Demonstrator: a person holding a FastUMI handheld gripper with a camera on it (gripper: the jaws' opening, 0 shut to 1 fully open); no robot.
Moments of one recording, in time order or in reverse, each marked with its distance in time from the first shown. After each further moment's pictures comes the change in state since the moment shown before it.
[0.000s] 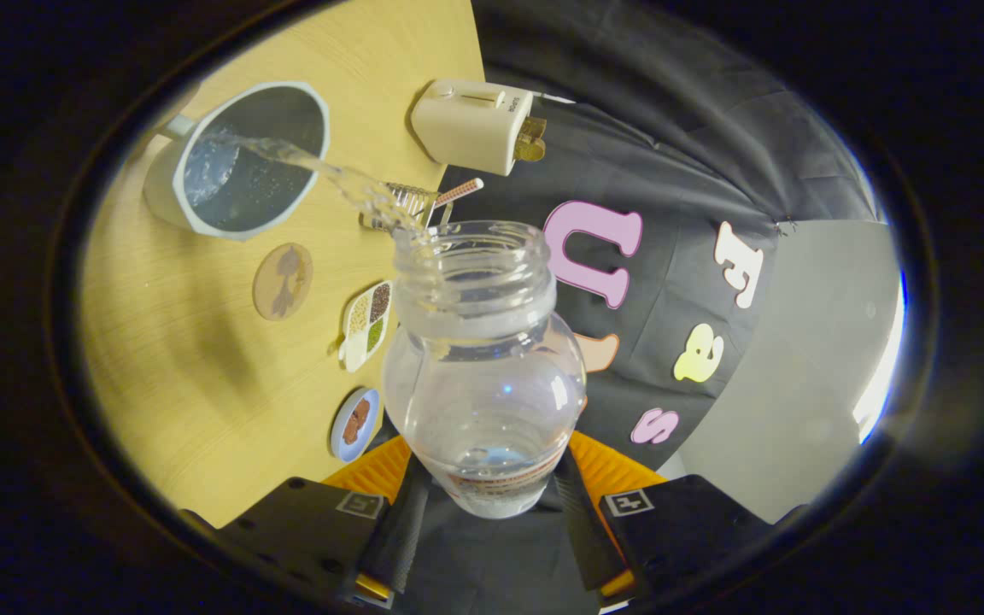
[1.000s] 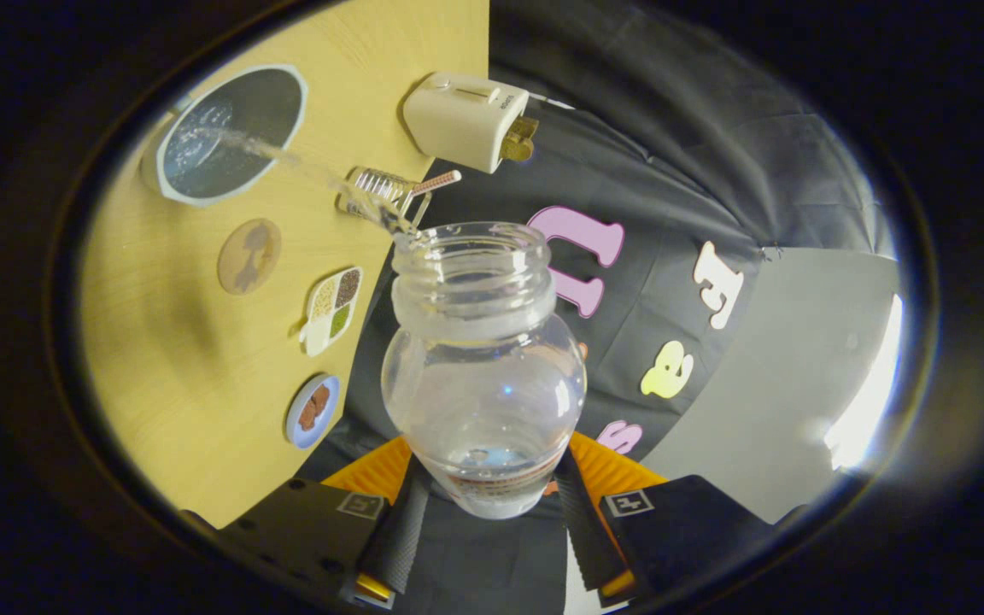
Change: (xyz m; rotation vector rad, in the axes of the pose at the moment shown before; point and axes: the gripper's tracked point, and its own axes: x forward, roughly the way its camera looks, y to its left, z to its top) arm 0.009 -0.040 -0.002 -0.101 -0.017 -0.097
